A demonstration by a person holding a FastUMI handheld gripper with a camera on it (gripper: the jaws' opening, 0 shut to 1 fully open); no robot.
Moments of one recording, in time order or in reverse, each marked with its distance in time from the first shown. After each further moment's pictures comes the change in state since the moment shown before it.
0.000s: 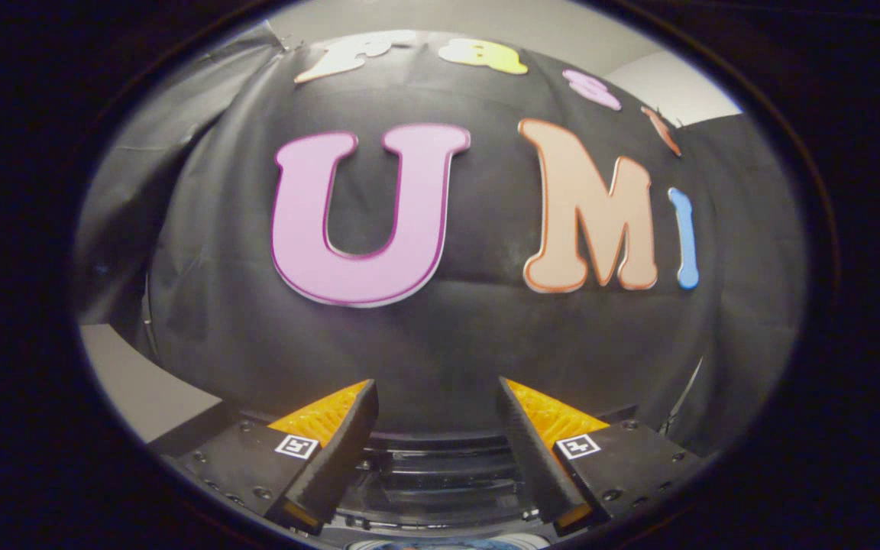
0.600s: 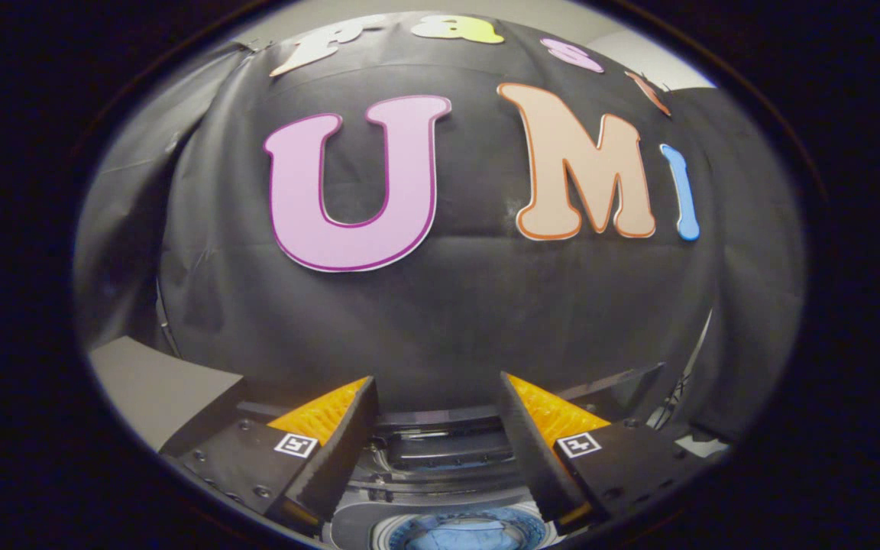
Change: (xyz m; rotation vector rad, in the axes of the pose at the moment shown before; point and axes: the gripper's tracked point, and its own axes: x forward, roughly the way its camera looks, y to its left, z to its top) arm -0.053 -0.015 -0.001 0.087 0.052 -0.018
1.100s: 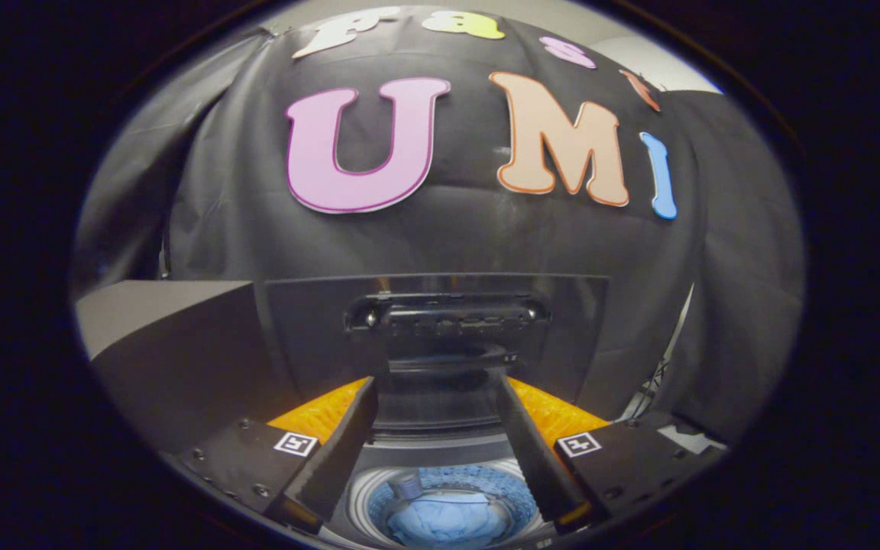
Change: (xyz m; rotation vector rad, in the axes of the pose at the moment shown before) arm -0.036 -0.011 -0.050 -0.035 0.012 -0.033
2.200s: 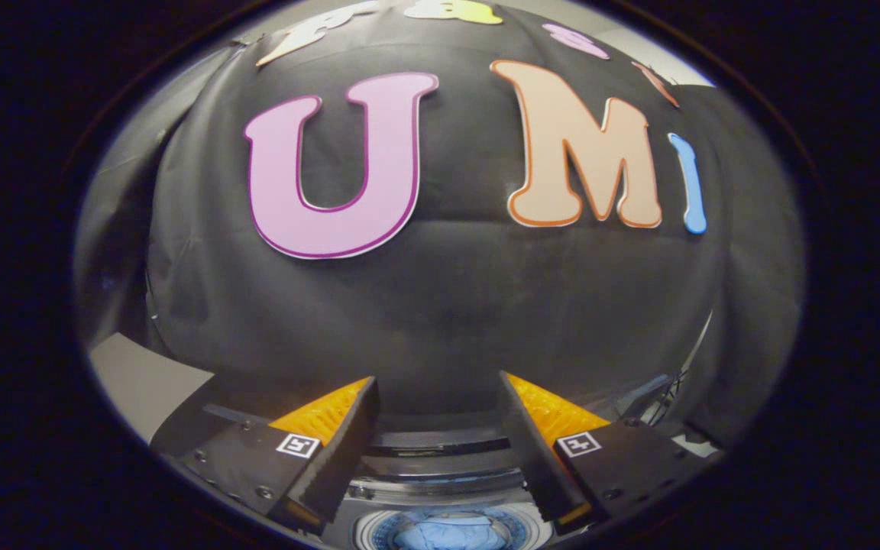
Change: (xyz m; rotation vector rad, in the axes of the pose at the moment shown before) arm 0.093 -0.006 0.059 0.012 0.058 0.039
